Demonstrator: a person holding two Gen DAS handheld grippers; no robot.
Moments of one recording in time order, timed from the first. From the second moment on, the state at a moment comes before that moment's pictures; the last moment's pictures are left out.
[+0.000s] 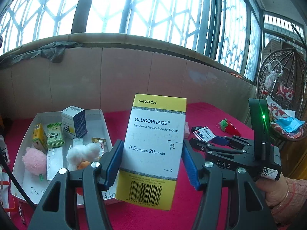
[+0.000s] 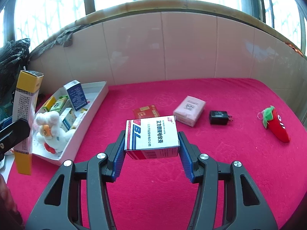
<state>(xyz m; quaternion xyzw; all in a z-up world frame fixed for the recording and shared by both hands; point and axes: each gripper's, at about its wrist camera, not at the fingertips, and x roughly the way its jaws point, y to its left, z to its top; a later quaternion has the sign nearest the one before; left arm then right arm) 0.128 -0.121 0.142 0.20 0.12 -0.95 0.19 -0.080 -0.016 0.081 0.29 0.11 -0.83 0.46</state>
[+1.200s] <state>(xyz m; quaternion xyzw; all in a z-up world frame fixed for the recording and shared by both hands) 0.213 -0.211 0.135 0.15 0.18 -0.92 0.32 -0.001 -0.114 0.128 0.25 0.16 -0.80 0.52</state>
